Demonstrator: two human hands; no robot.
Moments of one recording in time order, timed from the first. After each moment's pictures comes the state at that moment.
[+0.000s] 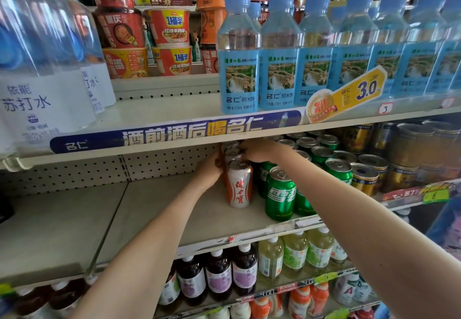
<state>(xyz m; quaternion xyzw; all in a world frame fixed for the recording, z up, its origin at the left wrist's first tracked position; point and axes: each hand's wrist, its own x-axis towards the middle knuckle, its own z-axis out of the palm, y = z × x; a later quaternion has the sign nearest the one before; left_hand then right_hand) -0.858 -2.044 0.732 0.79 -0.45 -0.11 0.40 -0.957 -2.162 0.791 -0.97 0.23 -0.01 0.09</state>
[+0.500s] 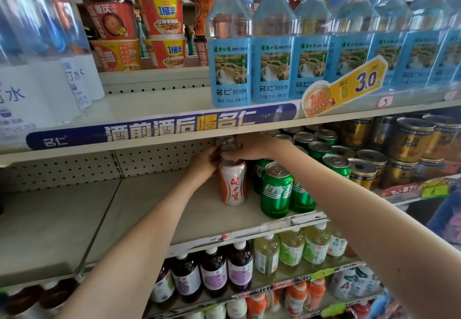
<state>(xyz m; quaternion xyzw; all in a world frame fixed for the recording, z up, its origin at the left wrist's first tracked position) -0.851 -2.052 0.727 0.77 -0.41 -0.13 0.47 -0.974 -2.151 0.803 -0.98 0.17 -0.04 0.12</state>
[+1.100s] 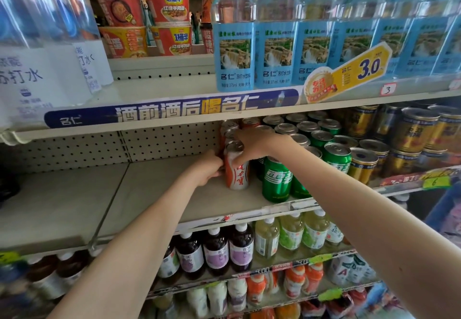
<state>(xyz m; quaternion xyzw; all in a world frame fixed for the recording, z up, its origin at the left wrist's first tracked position) -0.875 -2.039 0.721 0.75 -0.28 -0.33 0.51 -0.988 -2.128 0.800 -0.98 0.19 0.02 0.07</state>
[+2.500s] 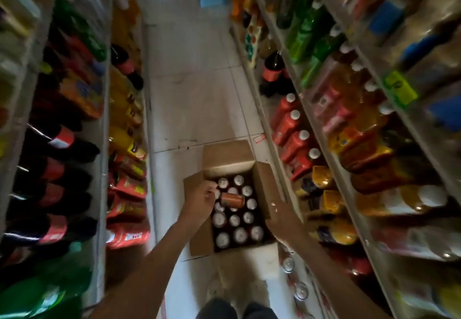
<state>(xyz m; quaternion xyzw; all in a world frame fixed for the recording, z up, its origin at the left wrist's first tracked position) -0.948 -1.325 0.255 0.78 0.41 0.00 0.48 -0.831 -1.525 0.236 -0.89 -0.25 0.29 0.24</state>
